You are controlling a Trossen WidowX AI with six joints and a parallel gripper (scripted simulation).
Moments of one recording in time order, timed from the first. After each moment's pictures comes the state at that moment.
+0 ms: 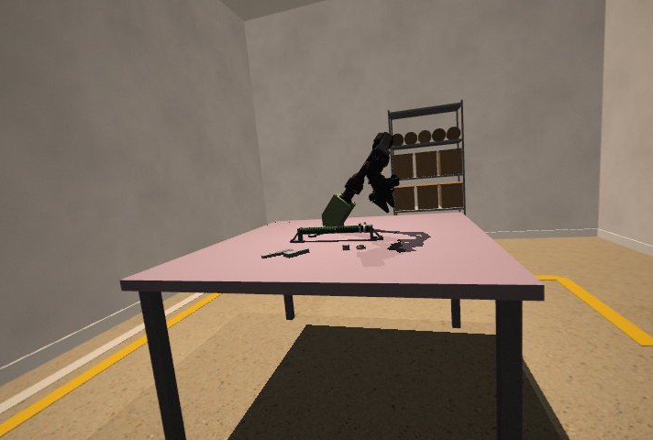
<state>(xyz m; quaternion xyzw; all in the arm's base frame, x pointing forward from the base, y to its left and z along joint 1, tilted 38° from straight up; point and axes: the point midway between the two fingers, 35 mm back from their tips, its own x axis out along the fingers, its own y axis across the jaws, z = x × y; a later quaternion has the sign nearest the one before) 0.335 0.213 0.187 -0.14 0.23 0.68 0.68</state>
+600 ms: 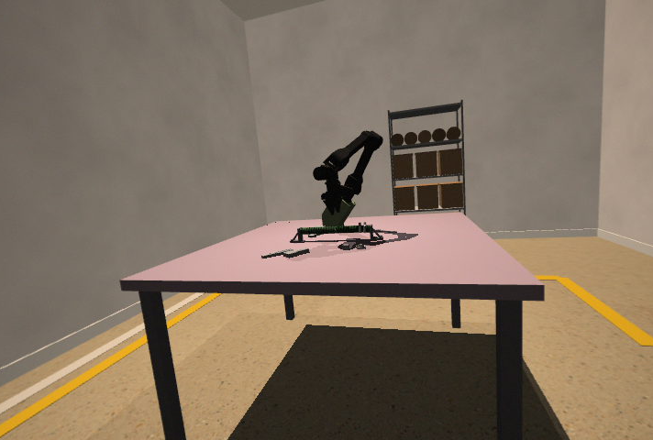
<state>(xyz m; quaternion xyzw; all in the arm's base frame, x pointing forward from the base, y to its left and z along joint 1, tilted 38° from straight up) 0.302 0.027 0.030 -0.33 0.28 0.63 0.65</state>
